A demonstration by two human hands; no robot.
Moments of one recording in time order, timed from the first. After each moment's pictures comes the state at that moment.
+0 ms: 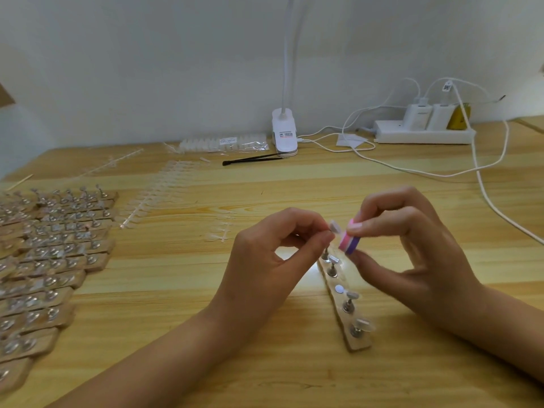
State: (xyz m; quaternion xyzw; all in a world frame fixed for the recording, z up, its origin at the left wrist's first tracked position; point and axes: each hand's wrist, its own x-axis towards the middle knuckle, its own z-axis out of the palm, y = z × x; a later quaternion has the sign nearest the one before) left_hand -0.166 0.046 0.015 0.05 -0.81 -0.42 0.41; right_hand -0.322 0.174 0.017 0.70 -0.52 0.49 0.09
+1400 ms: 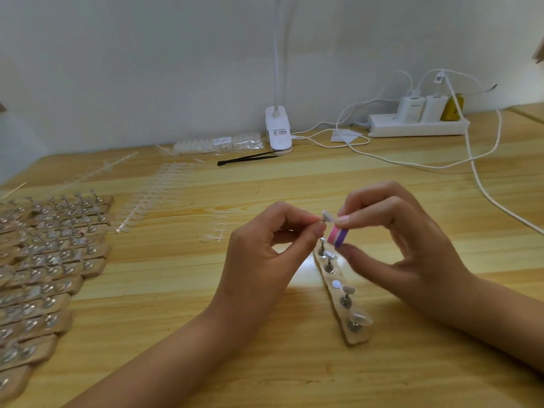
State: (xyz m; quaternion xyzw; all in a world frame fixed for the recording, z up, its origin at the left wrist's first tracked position) left_hand -0.170 0.047 0.014 0.07 -0.78 -0.46 0.41; right_hand -0.320 0.171 0.019 0.69 -0.52 0.50 0.07
